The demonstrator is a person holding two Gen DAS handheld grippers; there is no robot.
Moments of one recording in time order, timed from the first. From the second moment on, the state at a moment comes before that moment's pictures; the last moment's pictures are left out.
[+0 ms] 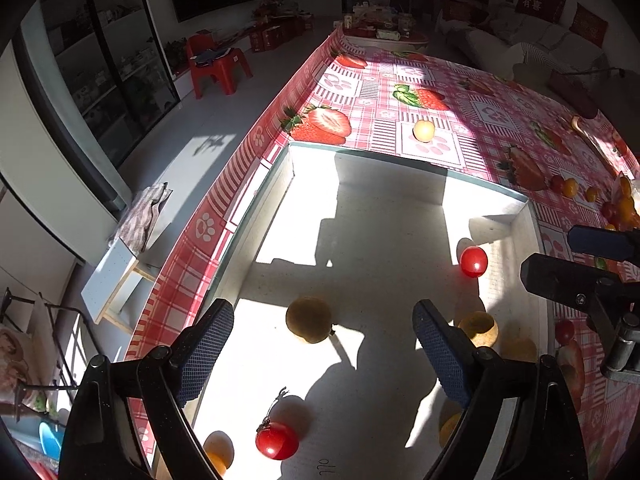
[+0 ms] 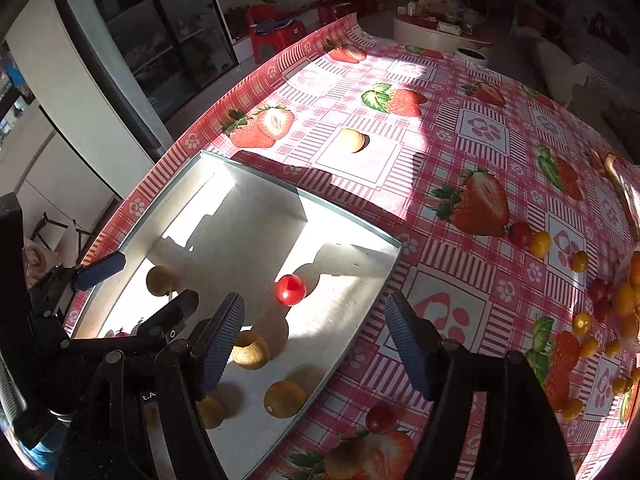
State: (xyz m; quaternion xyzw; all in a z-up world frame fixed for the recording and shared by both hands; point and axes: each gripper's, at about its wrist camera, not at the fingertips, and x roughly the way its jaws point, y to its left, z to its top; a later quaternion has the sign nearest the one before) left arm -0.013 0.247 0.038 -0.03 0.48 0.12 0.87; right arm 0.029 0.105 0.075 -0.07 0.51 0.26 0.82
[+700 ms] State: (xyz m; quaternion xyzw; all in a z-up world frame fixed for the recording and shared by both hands) left arm -0.044 0.131 0.075 0.02 0.46 0.02 0.89; right arm -0.020 -0.048 0.056 0.01 0.54 0.17 0.82
